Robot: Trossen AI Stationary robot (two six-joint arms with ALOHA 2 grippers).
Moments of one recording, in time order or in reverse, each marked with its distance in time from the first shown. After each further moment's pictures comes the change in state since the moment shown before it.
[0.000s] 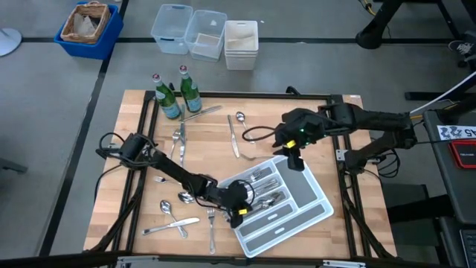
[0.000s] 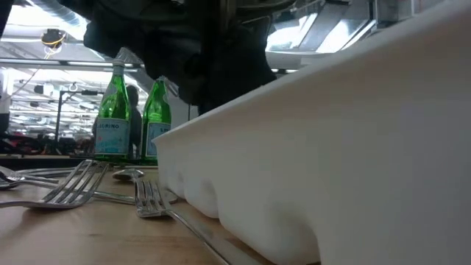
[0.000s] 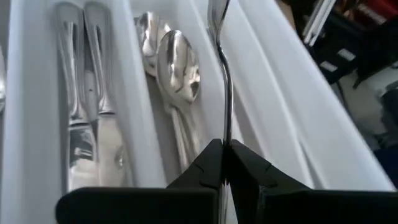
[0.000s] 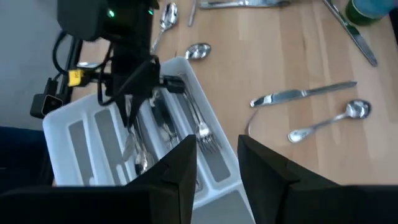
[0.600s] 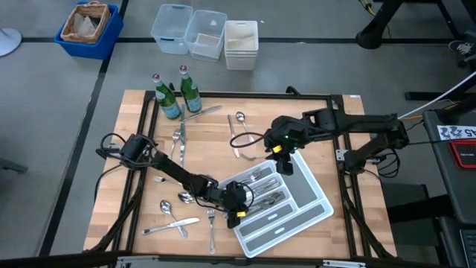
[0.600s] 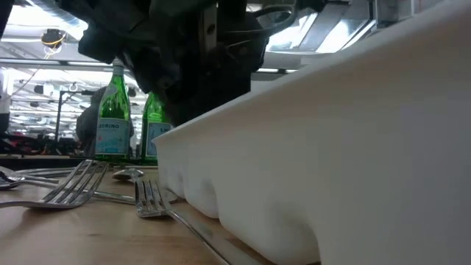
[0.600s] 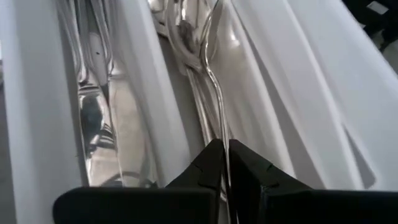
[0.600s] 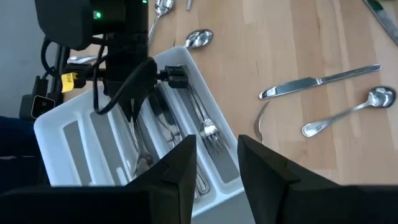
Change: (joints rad) left arm 0.000 0.015 0.000 -0.087 0.032 0.050; right arm 0.010 0.095 0.000 0.024 0.000 0.052
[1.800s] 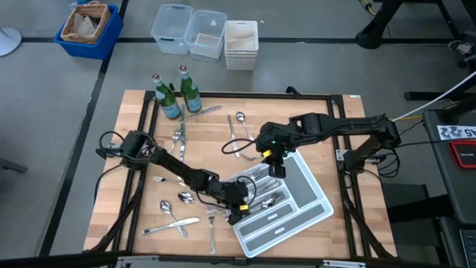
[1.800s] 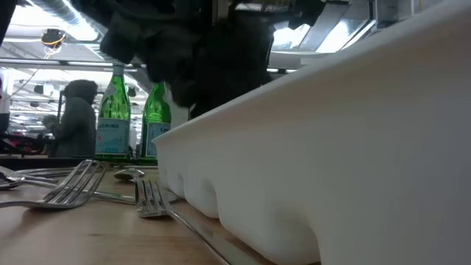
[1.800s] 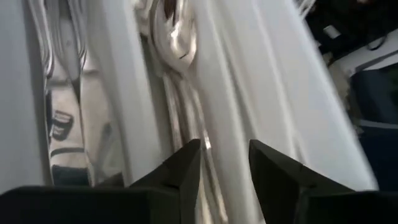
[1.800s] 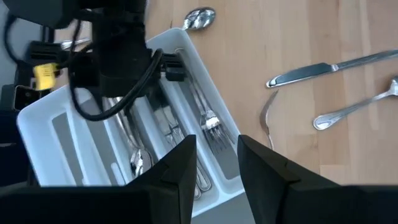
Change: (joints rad) left arm 0.059 -0.033 0.000 0.025 0.184 -0.138; right arm 0.000 0.087 0.000 0.000 -0.009 0.004
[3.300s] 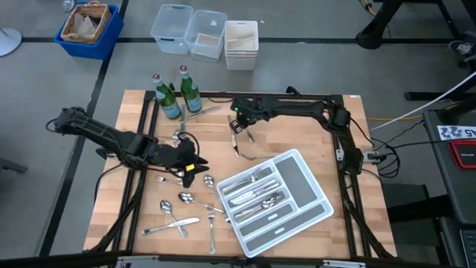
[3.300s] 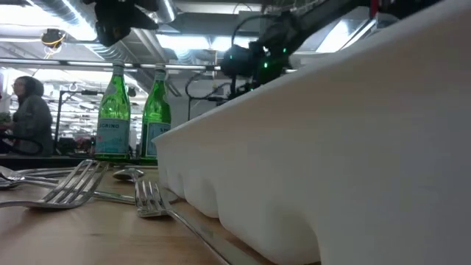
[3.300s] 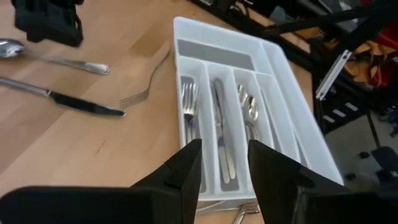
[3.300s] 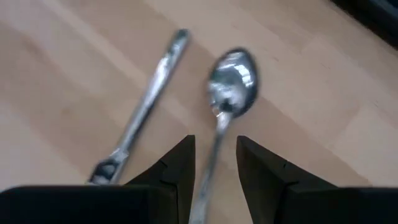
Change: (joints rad) left arm 0.006 -0.960 -0.273 -0.650 -0.401 0.038; right arm -0.424 0.505 0.000 0.409 0.256 0.384
